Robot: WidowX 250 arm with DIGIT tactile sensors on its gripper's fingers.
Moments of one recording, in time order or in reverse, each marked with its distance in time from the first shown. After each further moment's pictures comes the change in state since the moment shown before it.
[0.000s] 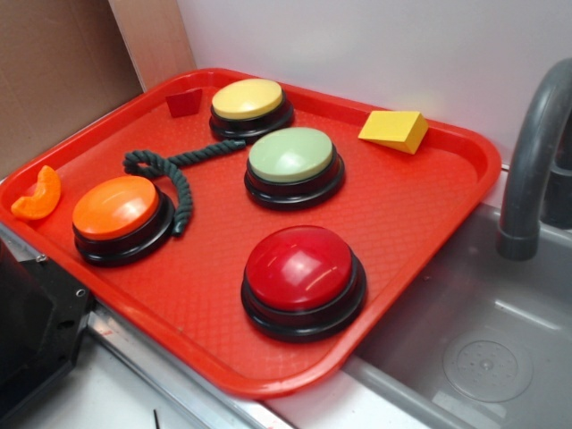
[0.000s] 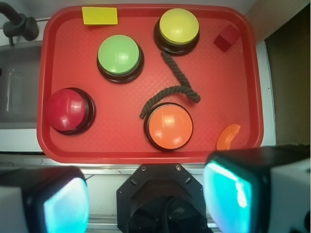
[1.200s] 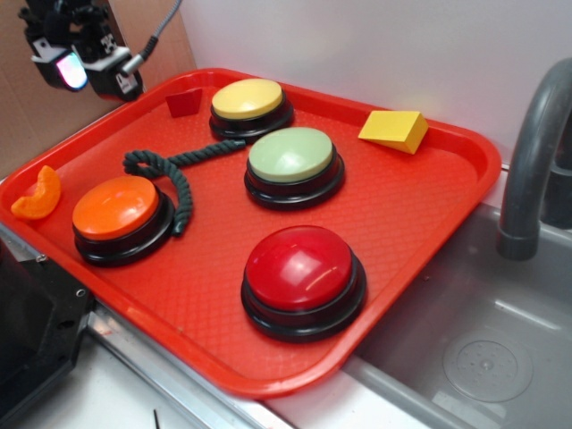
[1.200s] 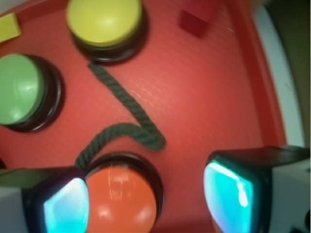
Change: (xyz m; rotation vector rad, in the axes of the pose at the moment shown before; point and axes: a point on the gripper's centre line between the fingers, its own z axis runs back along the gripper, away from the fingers) arm 0.056 0.087 -0.135 -0.033 -0.002 0.094
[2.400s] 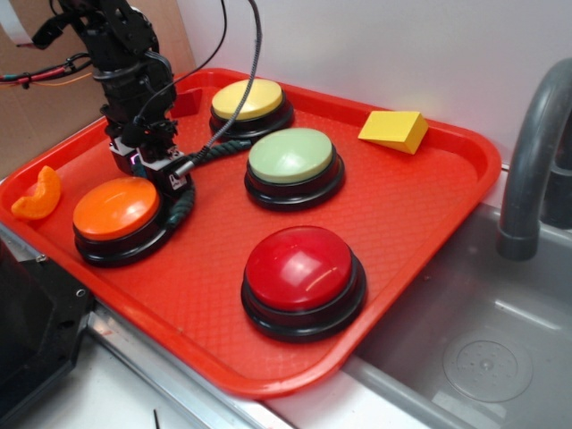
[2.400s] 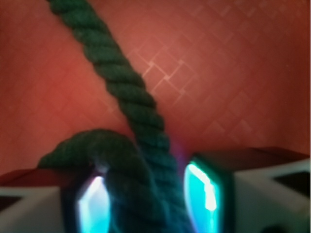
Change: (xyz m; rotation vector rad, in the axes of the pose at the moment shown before) arm 0.002 0.002 -0.096 0.051 0.143 -0.048
